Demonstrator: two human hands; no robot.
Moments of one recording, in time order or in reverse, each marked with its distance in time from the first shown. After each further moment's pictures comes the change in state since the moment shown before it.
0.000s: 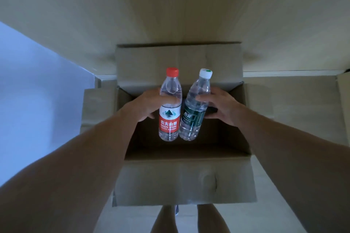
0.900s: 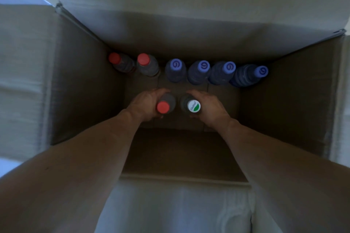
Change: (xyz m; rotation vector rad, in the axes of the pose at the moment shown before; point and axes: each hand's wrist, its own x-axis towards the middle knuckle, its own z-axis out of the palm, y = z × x) left_hand 0.177 -0.206 0.038 0.707 0.115 0.147; right_hand 0.188 0.188 0.025 -1.132 -0.055 -0.263
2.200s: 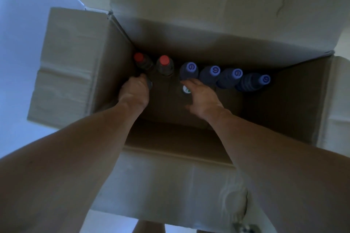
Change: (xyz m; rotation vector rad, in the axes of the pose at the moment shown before) left_hand -0.053 -0.006 -0.055 0.144 0.242 -0.499; right_hand -0.011 -0.078 -0.020 -0.217 0.052 -0.100
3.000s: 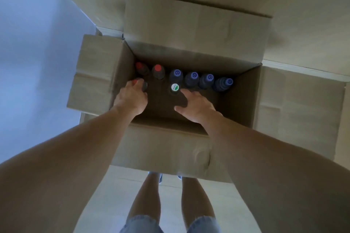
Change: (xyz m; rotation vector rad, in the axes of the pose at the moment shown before) left_hand -0.119 -0.002 -0.073 -0.116 0.005 0.075; right_hand -0.121 -0.047 -0.087 0.046 -0.172 0.233
